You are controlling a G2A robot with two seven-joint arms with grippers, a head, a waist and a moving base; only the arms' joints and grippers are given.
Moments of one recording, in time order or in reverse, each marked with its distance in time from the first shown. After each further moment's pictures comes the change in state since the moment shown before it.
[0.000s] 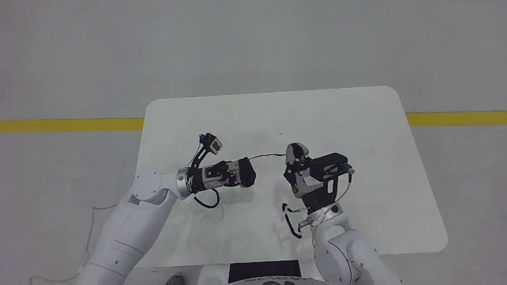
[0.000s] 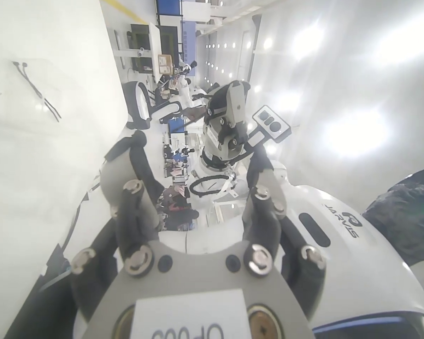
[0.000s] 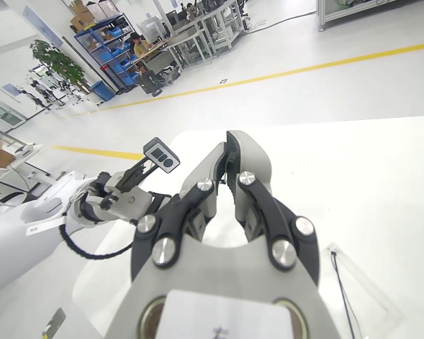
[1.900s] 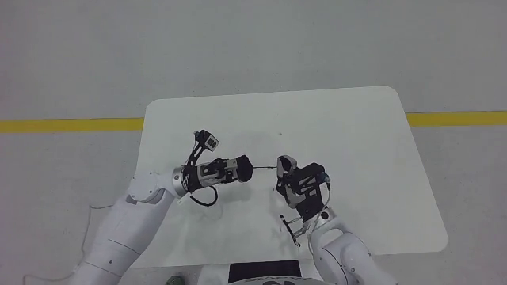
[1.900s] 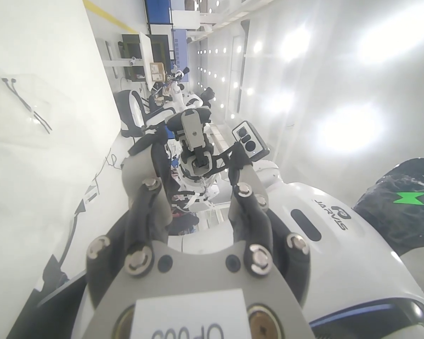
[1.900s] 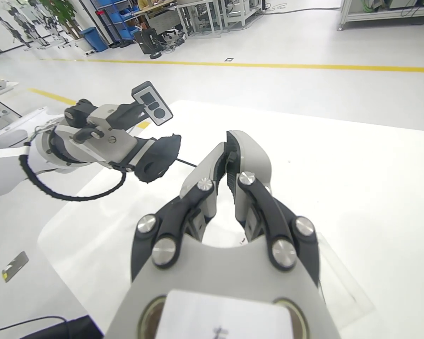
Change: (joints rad) left arm -0.004 0.037 0.019 -0.018 -0.067 -0.051 0.024; right arm -0.004 0.027 -0.018 0.053 -0.180 -0.085 0.061
